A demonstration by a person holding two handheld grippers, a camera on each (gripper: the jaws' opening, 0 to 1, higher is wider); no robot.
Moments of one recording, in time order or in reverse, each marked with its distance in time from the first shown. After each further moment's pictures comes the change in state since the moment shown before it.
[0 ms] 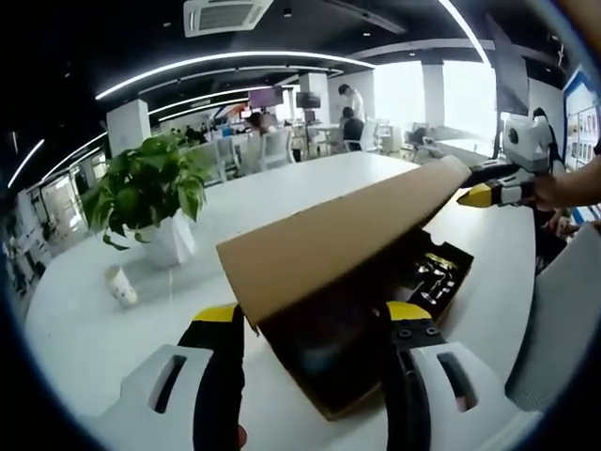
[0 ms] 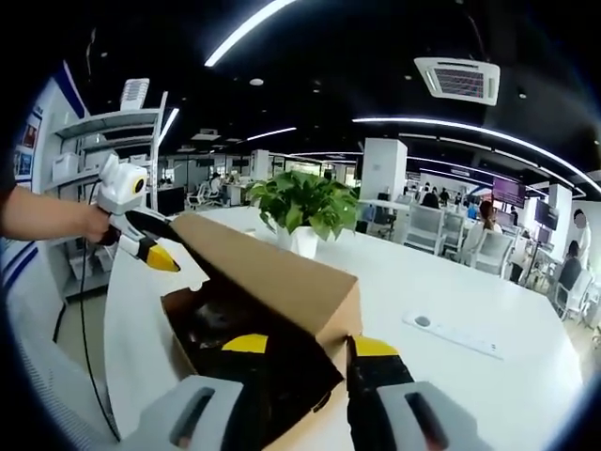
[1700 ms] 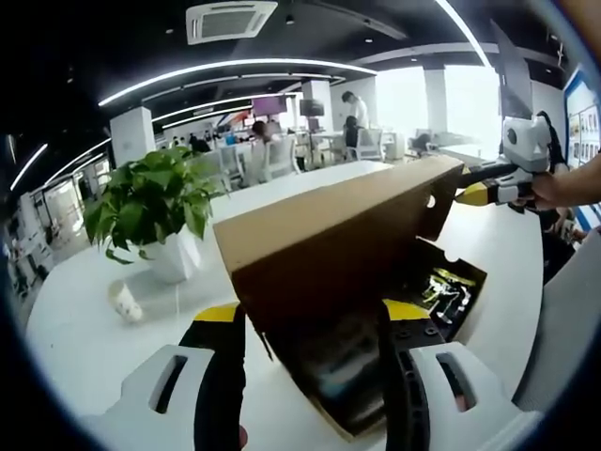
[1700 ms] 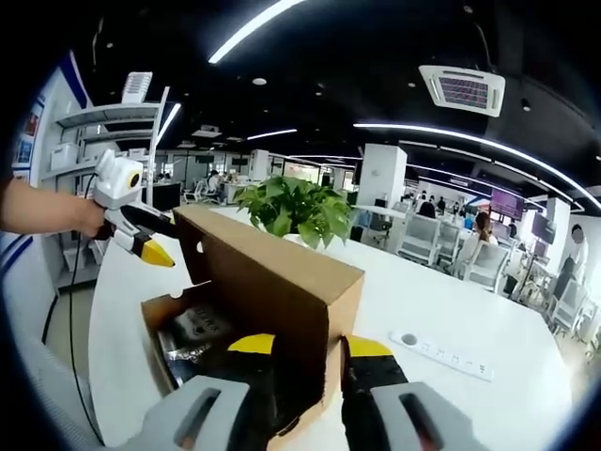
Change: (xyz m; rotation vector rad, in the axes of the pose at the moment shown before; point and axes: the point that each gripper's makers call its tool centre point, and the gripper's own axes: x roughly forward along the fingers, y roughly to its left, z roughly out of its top) left arm 0.013 0.013 0.023 0.004 -0.037 0.014; right arm 0.017 -0.024 0.020 -0.045 -0.011 -0.020
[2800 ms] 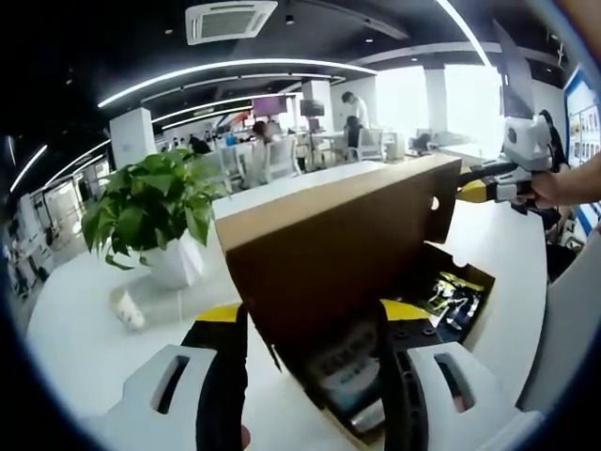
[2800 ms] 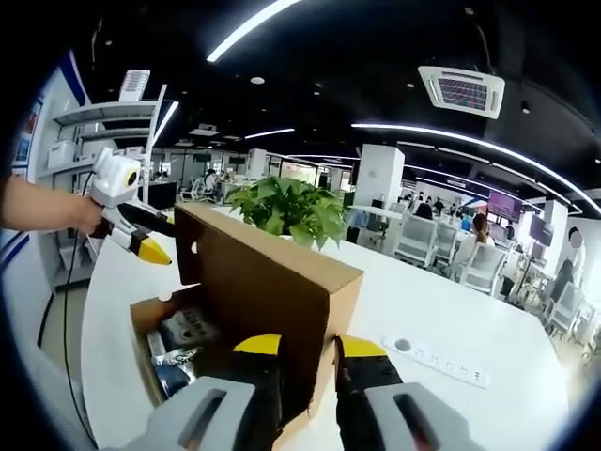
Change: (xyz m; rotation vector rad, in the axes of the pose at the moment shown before) left arm 0.010 0.010 0.008 0.006 0.000 0.002; right arm 0.011 -0.014 0.006 -0.009 0.001 -0.016
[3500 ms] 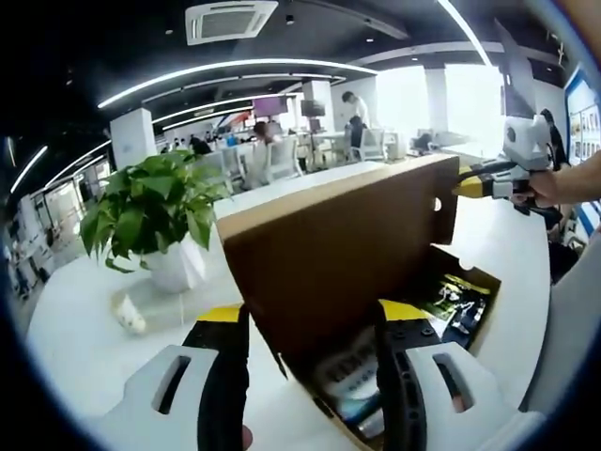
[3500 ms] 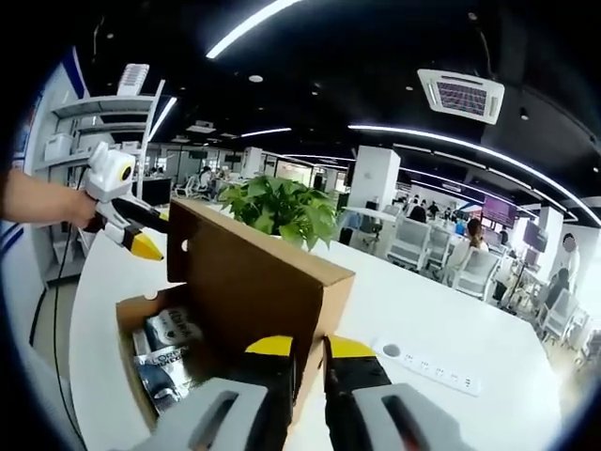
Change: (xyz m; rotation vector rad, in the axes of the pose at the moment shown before) left arm 0.010 0.007 0.006 0.000 0.000 0.007; right arm 0.010 -0.019 0.004 -0.024 0.000 -0.039
